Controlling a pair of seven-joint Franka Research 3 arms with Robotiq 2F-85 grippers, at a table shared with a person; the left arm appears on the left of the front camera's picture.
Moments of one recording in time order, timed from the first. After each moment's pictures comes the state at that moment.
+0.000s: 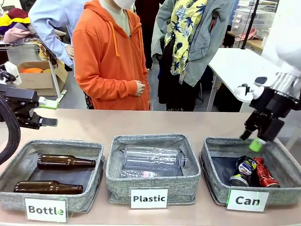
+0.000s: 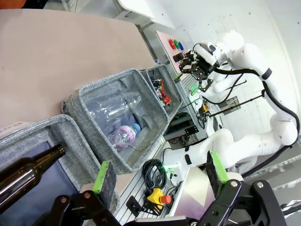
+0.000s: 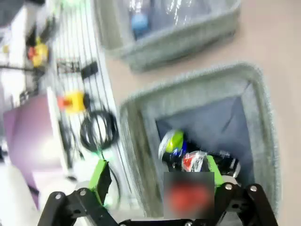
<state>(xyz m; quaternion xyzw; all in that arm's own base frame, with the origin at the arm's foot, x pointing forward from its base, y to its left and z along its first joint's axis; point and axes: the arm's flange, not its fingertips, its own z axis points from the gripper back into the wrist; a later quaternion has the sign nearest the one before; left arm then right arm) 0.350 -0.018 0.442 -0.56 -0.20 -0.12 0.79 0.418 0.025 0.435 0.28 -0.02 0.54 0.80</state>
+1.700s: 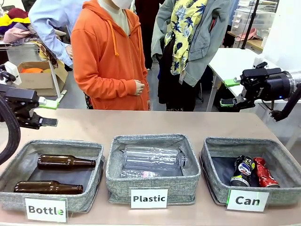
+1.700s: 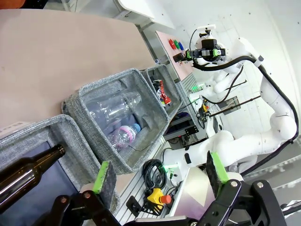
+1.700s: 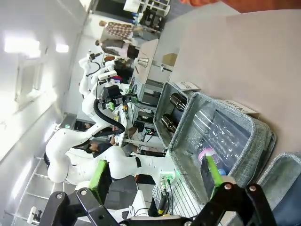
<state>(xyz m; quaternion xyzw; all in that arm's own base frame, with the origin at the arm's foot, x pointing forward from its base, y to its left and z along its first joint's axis) 0.350 -0.018 0.442 -0.56 -0.20 -0.12 0.79 0.447 0.015 0.453 0.62 -0.12 0.09 0.77</state>
